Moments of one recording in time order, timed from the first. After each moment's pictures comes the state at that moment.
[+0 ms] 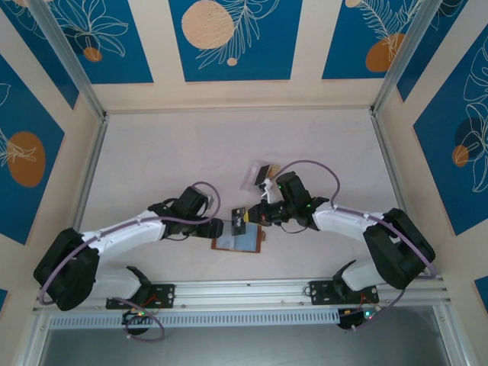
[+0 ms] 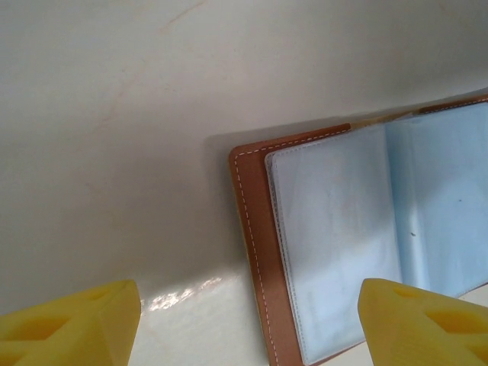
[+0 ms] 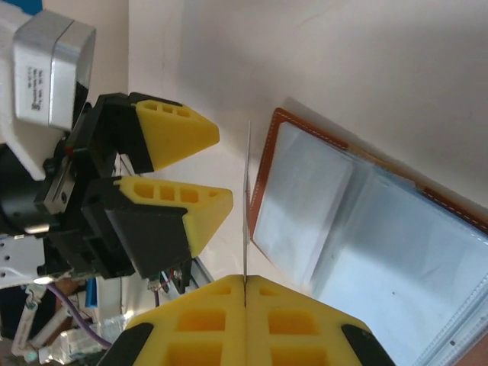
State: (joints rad) left arm -0.72 1.30 0.64 -0.45 0.12 -0.51; right arm 0.62 1.42 0.59 0.07 -0.72 0.82
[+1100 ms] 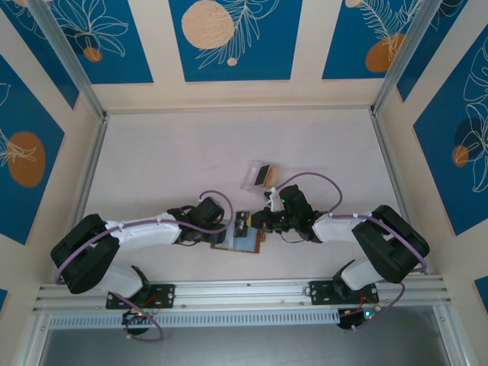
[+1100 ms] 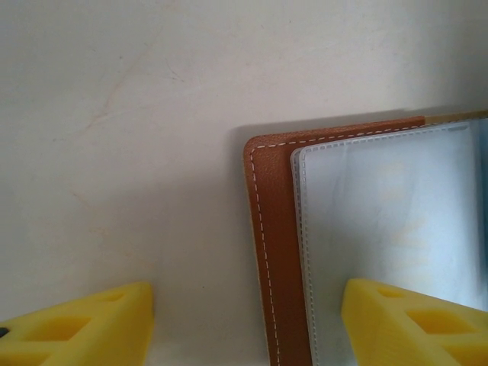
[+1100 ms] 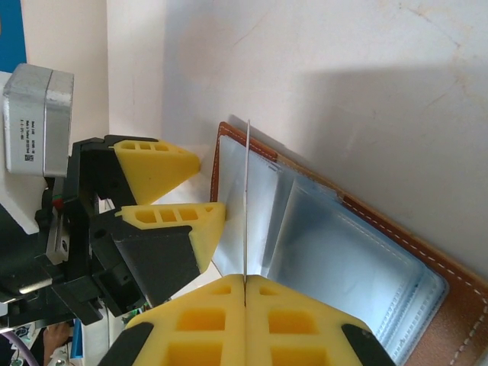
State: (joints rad) left arm -0.87 1.43 0.64 -0.39 -0.12 -0.60; right arm 0.65 1.46 0.43 0.37 -0.60 0.92
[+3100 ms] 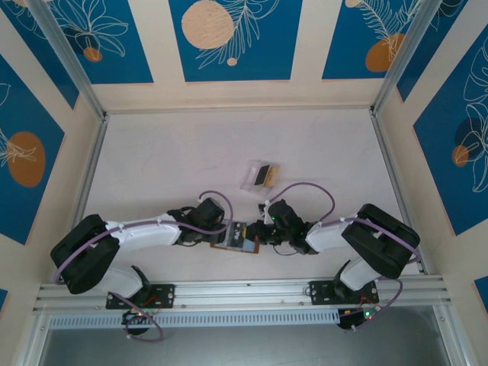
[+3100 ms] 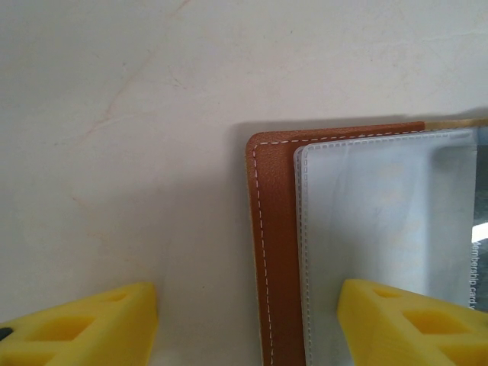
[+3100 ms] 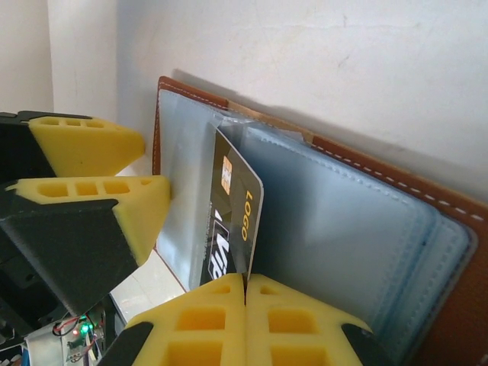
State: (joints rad) left arm -0.87 1.44 0.63 -0.36 -0.13 -0.62; right arm 0.83 1.53 0.37 0.47 -0.36 1.00
